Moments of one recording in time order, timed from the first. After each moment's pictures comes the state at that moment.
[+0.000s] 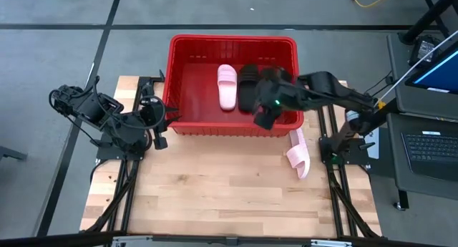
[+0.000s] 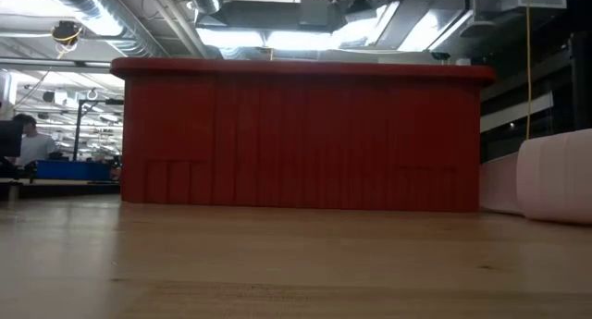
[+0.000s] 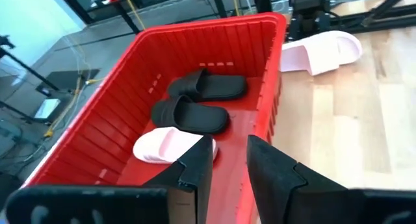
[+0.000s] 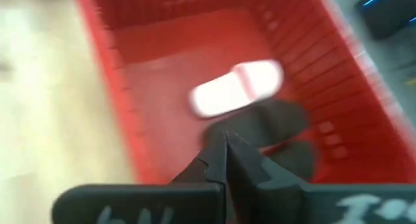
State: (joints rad) left arm -0.47 1.14 1.59 -1.19 -0.86 -0.22; right arm 0.04 1.79 2.36 -1.52 0.48 0.21
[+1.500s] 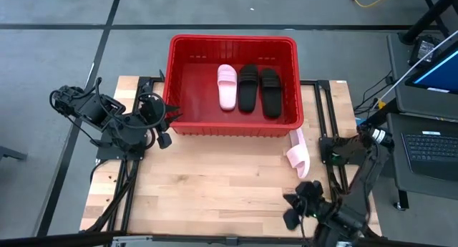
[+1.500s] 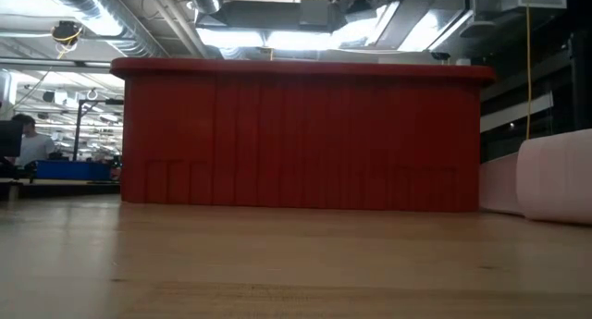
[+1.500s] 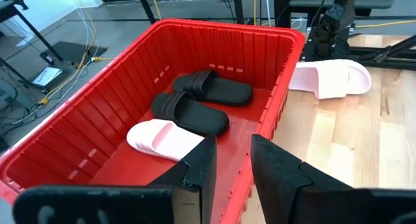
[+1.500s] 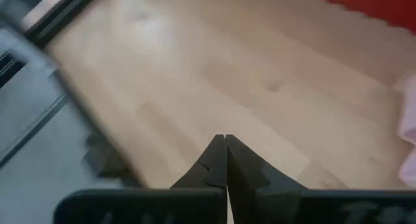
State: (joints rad) left arm -0.47 1.15 1.59 -1.18 -0.91 -0.43; right arm 1.02 1.77 1.61 -1.33 0.77 1.95
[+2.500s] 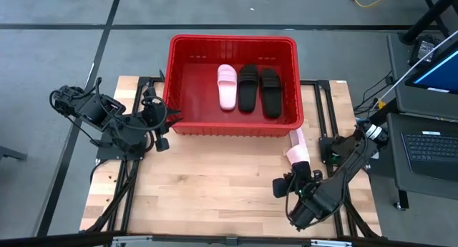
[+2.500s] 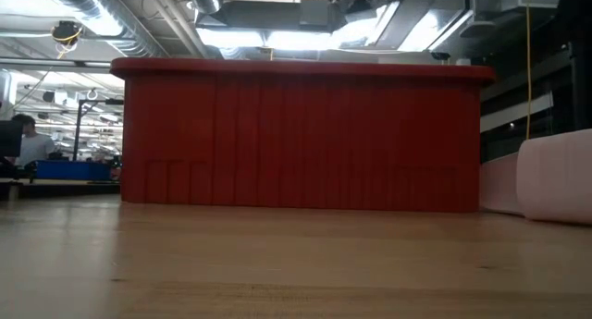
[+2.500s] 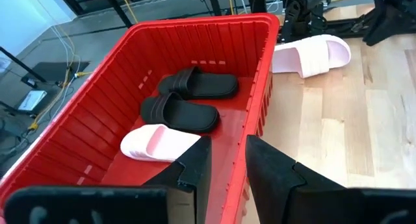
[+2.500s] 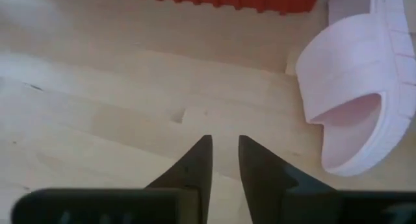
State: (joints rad) left arm -0.47 1.15 1.59 -1.18 -0.83 -0.27; right arm 0.84 1.75 1.47 -1.48 0.58 2.27
